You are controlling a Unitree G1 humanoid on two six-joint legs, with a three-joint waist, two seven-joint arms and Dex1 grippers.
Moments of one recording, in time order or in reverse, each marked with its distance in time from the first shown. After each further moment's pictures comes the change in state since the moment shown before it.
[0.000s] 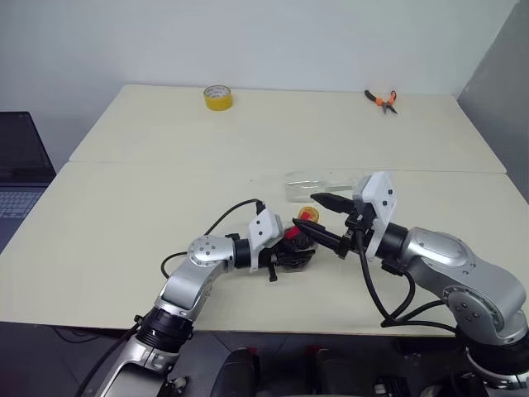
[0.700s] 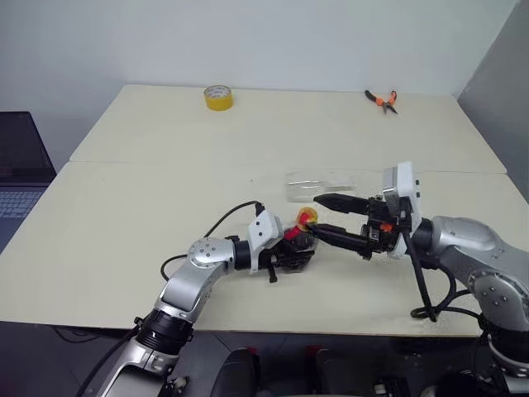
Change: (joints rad) left arm 0.012 -0.002 0.000 -0.003 -0.003 0.017 0.019; right arm -0.027 -0.110 -0.110 0.035 0.167 -0.013 0.192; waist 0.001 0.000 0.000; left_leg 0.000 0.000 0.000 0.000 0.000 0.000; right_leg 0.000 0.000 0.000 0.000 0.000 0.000
